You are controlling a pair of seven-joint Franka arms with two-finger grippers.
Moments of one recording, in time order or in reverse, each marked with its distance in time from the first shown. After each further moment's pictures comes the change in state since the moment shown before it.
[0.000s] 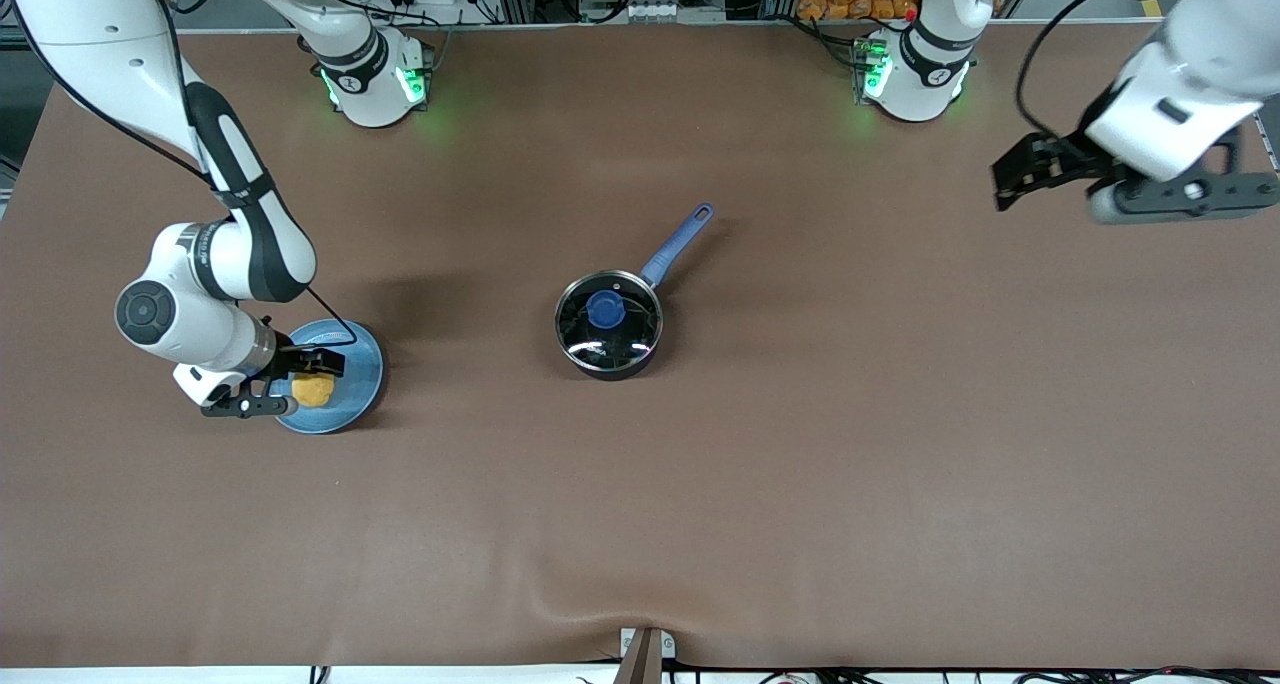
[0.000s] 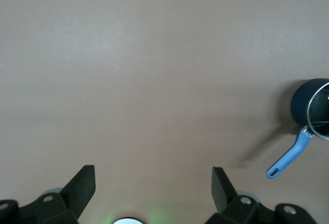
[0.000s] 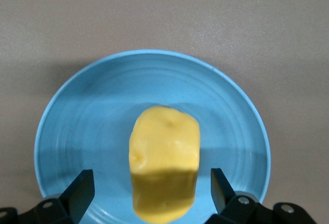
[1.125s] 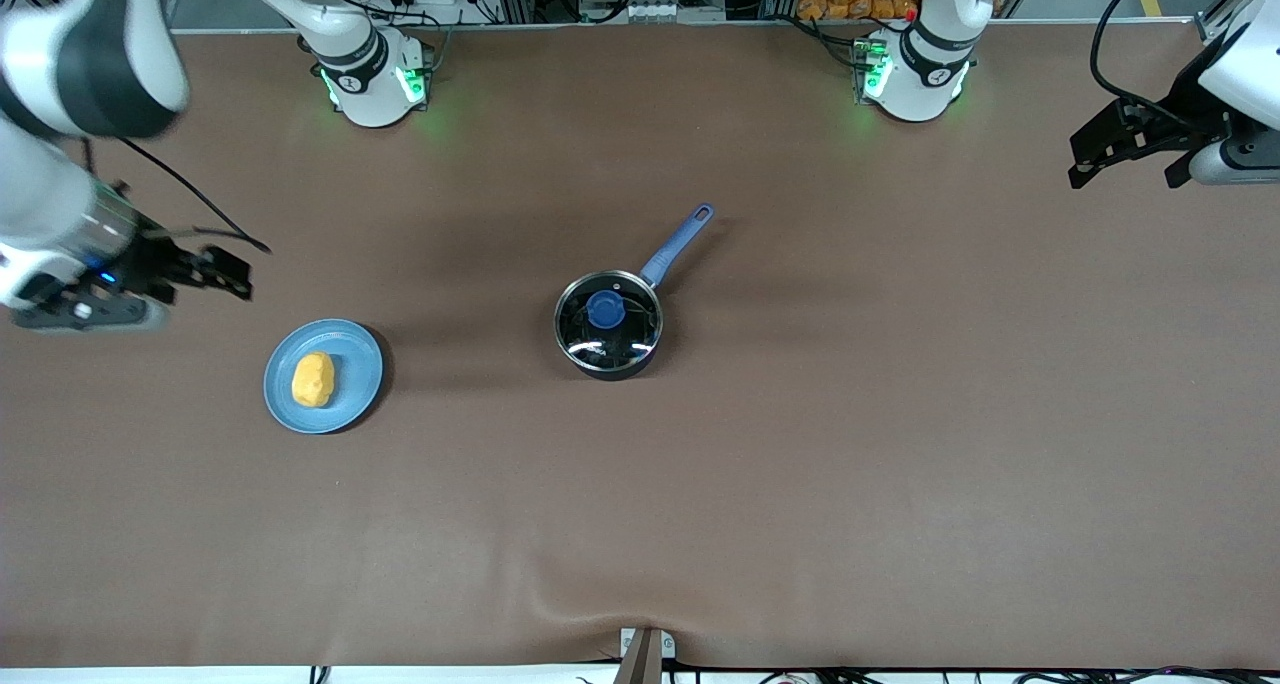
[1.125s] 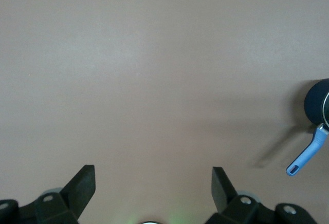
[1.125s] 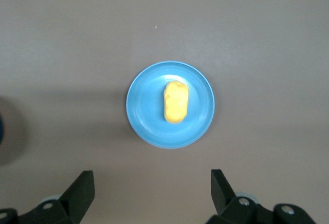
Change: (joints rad) left arm 0.029 -0.101 0.108 -0.046 0.005 -0.001 0.170; right arm 0.054 -0.429 -0.004 0.112 0.001 -0.487 0.037
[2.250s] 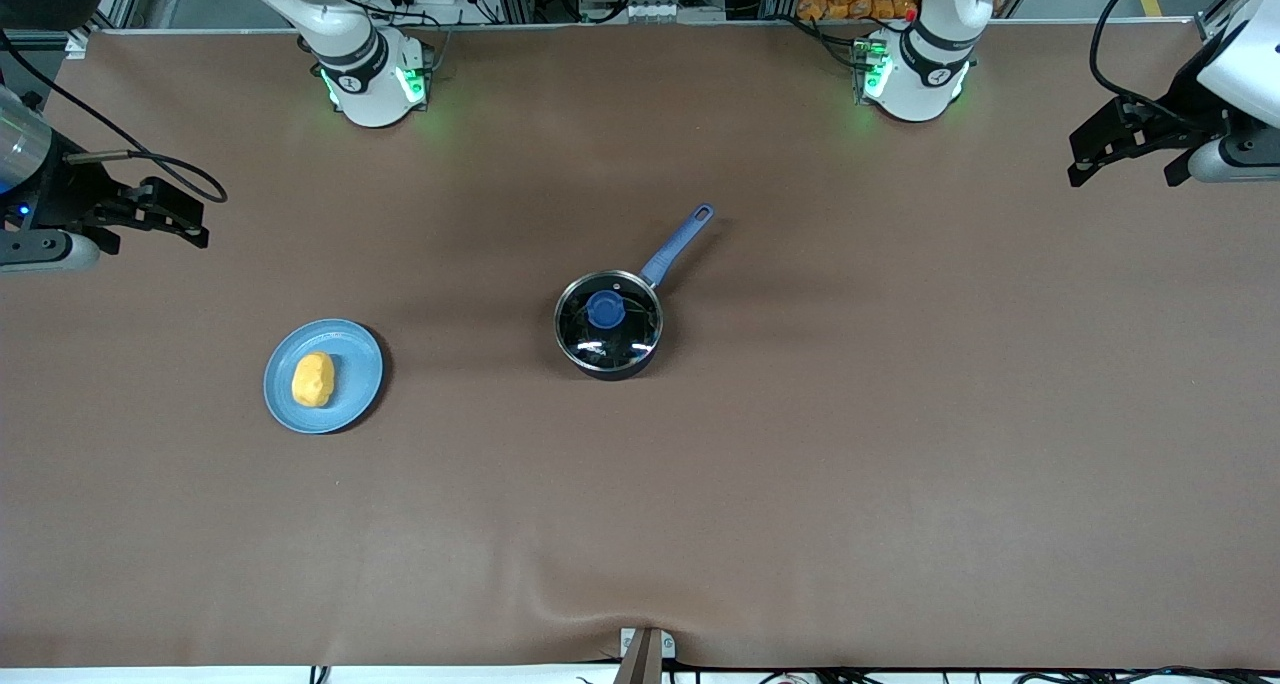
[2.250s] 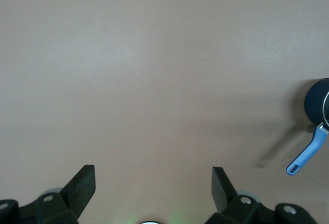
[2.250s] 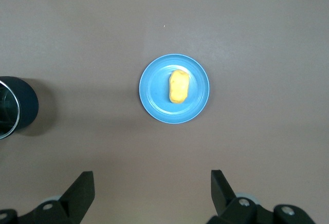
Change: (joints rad) left arm 0.000 -0.007 -0.001 -0.008 0.000 0.001 0.000; right arm 0.020 -0.024 0.010 0.352 0.001 -0.411 0.000
